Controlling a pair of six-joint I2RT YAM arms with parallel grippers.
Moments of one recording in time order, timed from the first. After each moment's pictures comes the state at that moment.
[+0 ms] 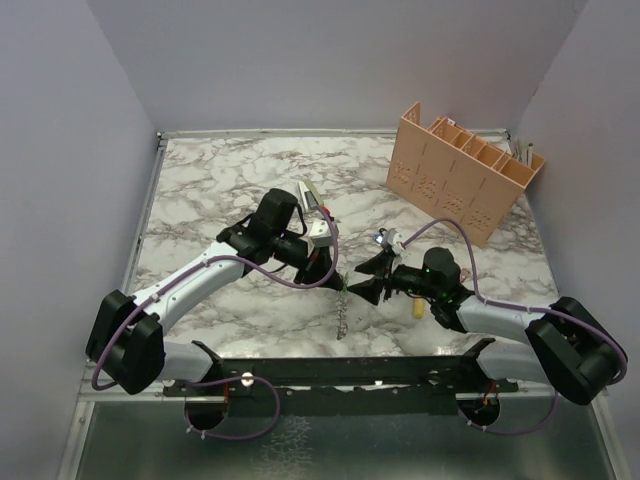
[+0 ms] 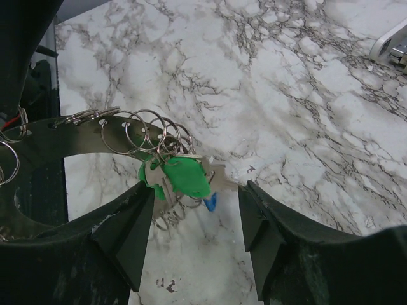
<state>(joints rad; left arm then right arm) -0.63 1.32 0.95 -0.34 1.17 0.37 0.62 1.23 0.26 0.81 -0.60 0.09</state>
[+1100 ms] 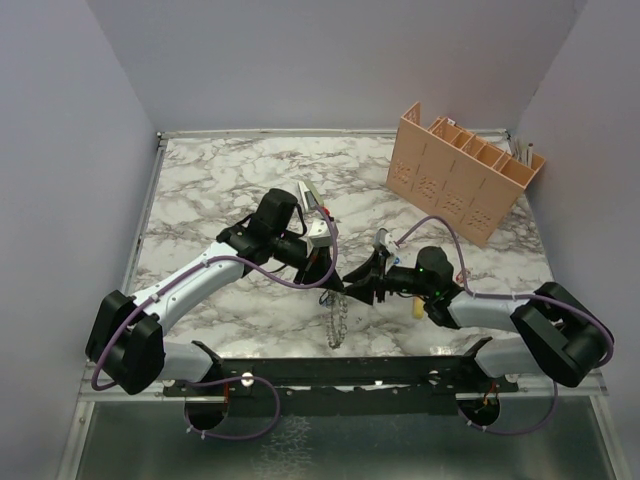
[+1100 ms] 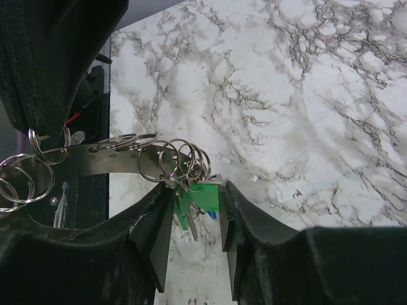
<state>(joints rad) -0.63 1.32 0.95 -0.33 1.20 0.36 0.66 1.34 0.29 0.94 -0.72 0.18</state>
